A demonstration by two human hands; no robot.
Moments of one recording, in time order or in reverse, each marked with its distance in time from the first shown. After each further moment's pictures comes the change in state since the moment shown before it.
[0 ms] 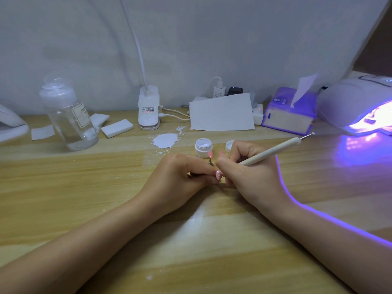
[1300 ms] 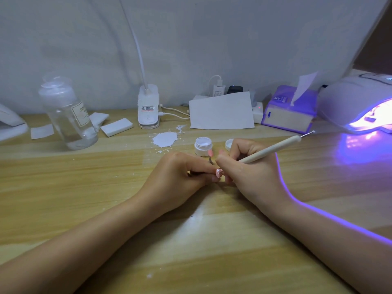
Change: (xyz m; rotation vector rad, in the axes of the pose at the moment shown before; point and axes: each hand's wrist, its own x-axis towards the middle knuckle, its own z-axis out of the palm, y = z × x) left_hand 0.001 0.002 0.000 0.013 -0.008 0.017; right_hand 0.000 0.001 -0.001 0.019 0.011 0.027
